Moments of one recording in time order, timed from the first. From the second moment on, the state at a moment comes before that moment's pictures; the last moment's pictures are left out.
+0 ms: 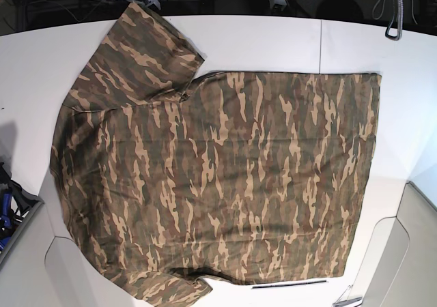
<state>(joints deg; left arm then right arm) 3.0 -6.6 22.2 11.0 -18.6 -10.4 19.8 -4.8 4.2 -17.4 16.9 -11.0 13.6 -8.7</state>
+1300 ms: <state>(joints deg) 5.6 -6.7 22.2 11.2 -14.7 -10.5 18.4 -7.2 4.2 -17.3 17.6 -11.0 13.6 -8.3</state>
